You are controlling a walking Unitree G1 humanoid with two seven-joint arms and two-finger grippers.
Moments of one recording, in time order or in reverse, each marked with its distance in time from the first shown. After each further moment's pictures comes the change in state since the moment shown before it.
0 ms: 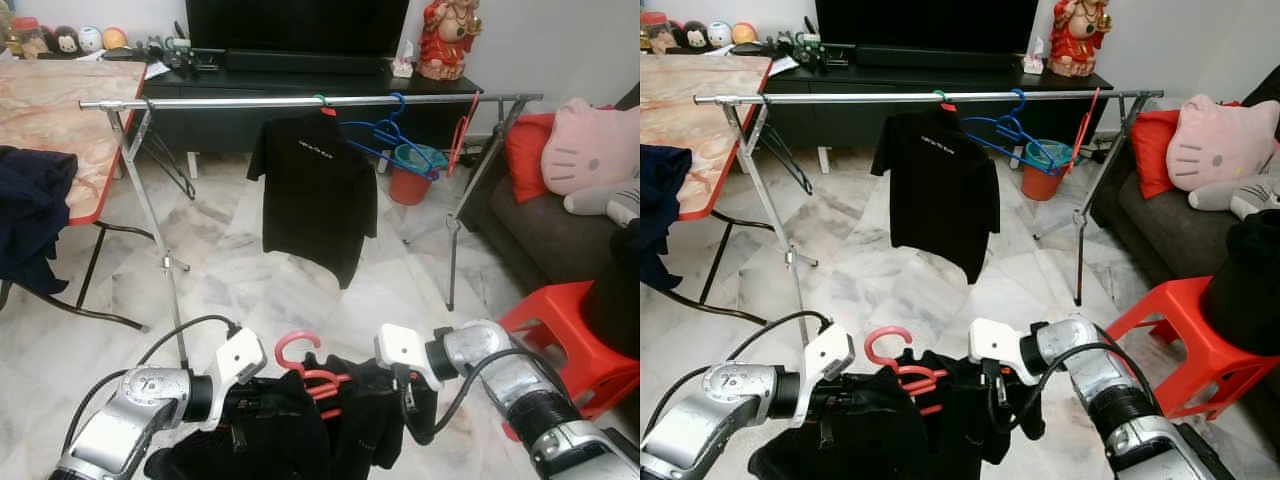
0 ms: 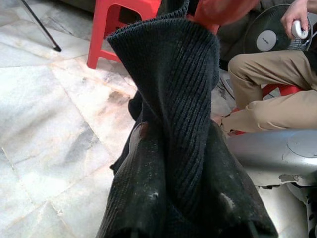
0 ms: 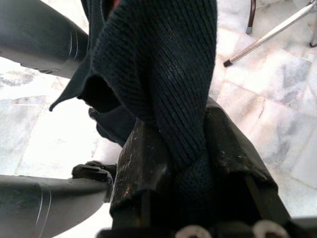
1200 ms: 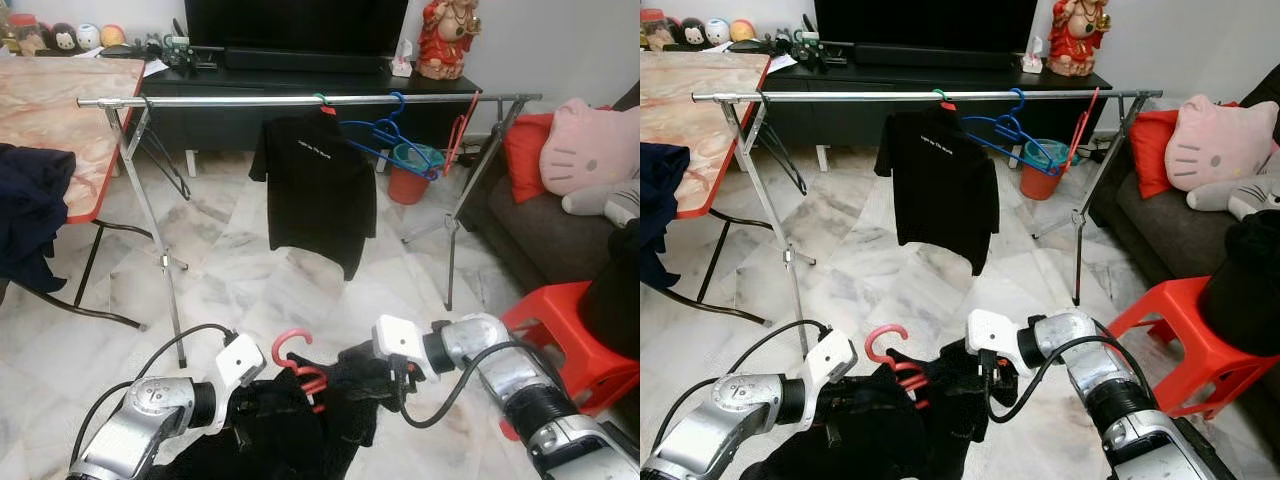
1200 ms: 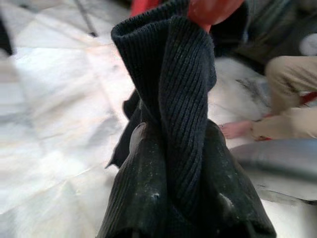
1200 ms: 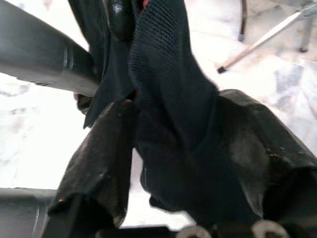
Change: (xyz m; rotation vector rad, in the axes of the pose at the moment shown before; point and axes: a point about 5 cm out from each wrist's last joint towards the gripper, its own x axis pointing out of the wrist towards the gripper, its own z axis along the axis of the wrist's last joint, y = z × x) left arm 0.007 0.015 -0.022 -0.047 0.021 0.195; right arm -0.004 -0.006 0.005 0.016 -0.039 -0.044
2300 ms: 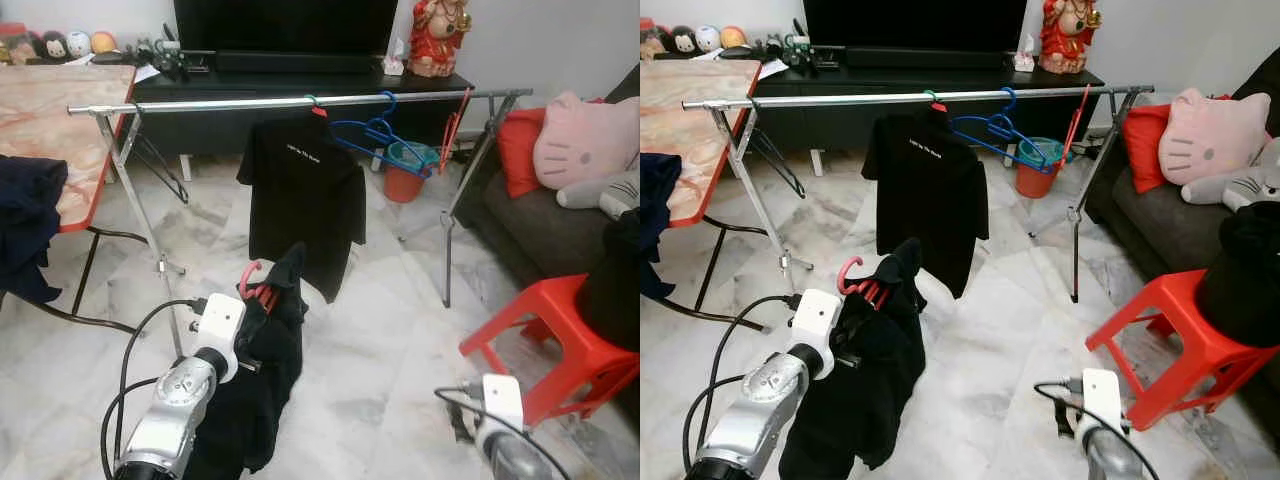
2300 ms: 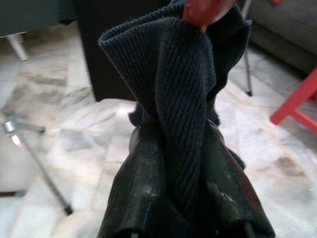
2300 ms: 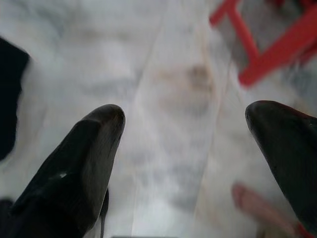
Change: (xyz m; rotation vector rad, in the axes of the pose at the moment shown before) left arm 0.016 0.037 0.012 -0.089 -0.214 0.758; right arm -0.010 0.108 -0.166 1.134 0.345 -1.311
